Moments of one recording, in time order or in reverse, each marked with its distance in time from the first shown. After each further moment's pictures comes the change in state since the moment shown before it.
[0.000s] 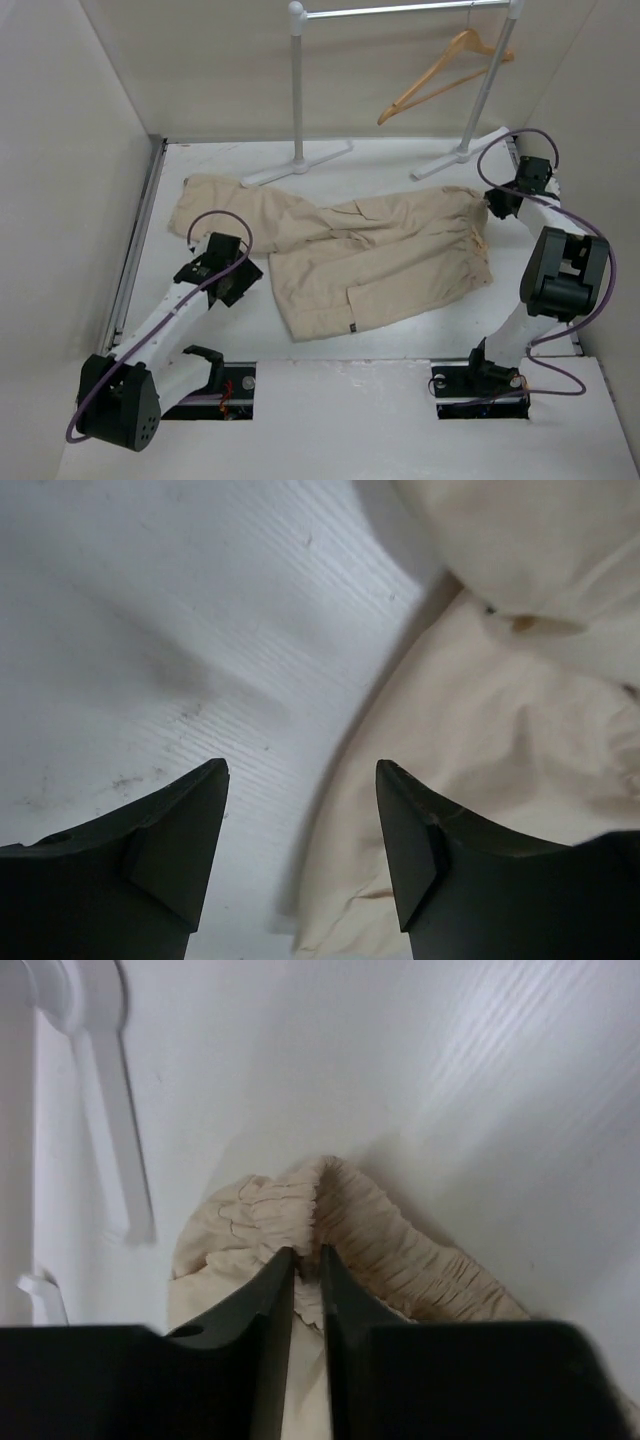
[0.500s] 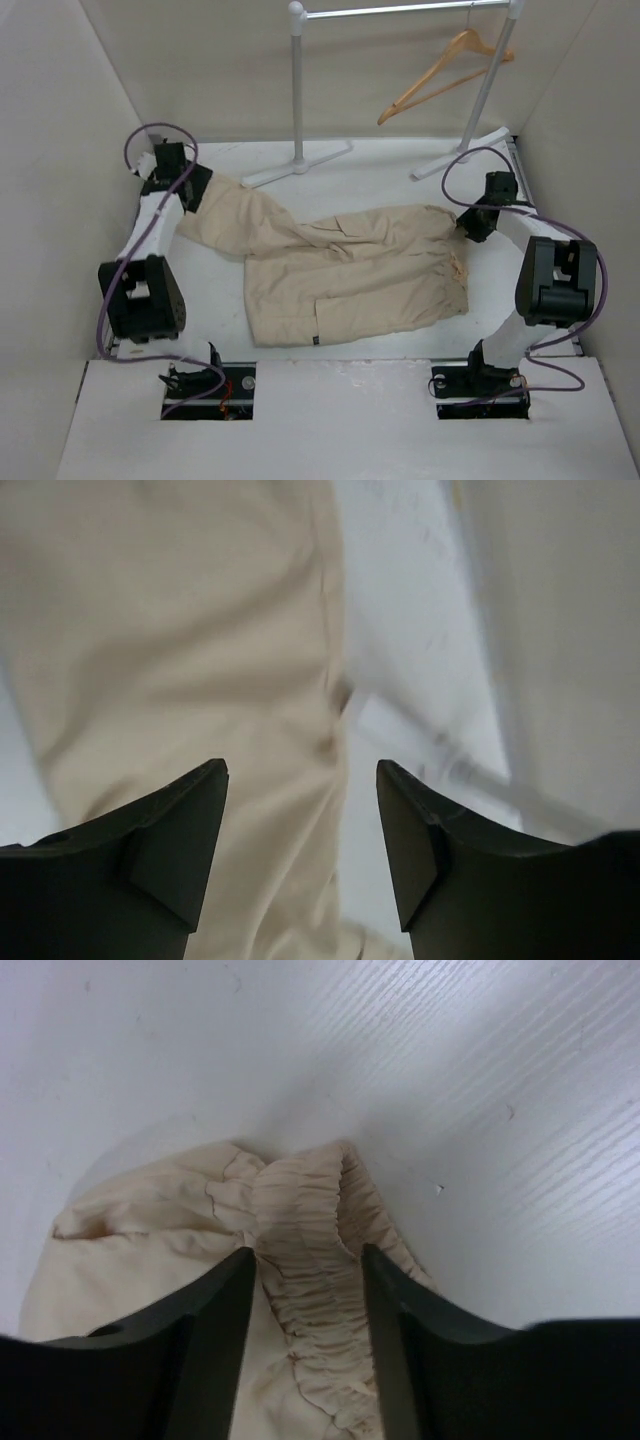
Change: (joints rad) left arm 0.418 0.679 0.796 0.165 0.016 -0.024; right arm 0.140 -0.078 -0.132 -0.121 0.037 -0.177
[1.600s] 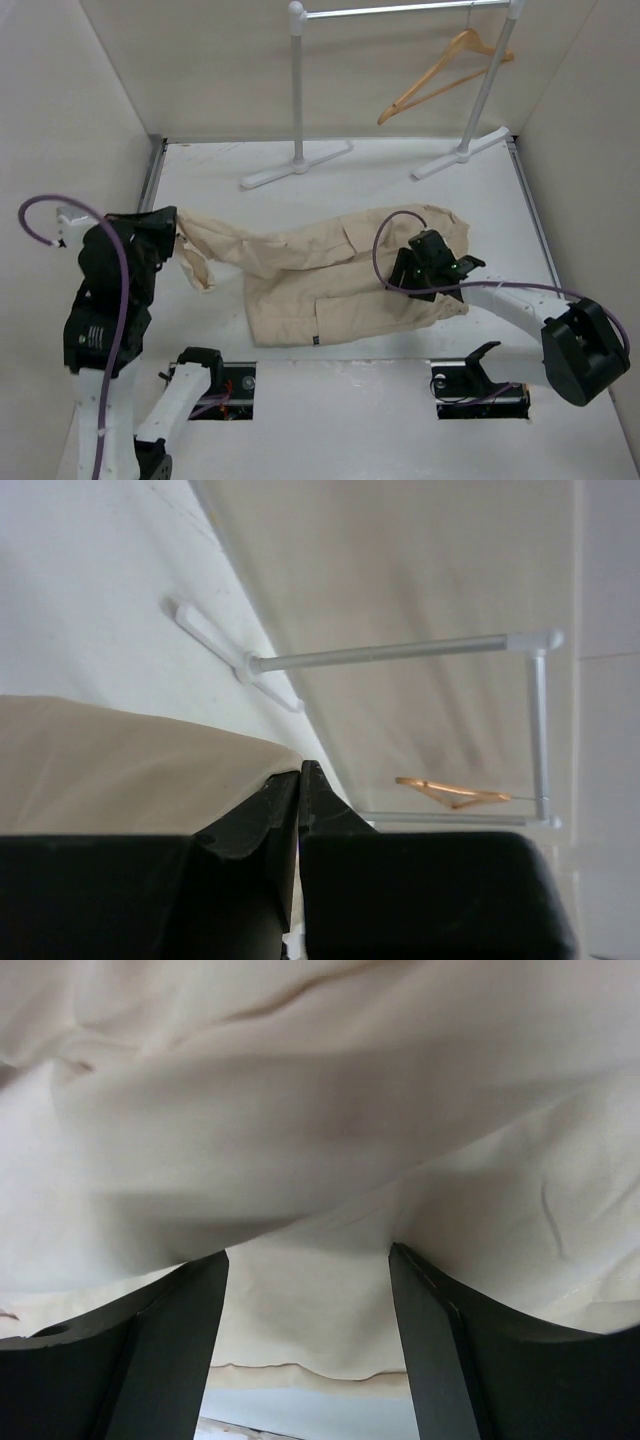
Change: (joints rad) left arm -0.280 -1.028 -0.016 -0.526 -0.208 -0.192; right arm 0.673 -0.413 -0.438 -0.016 -0.039 0.071
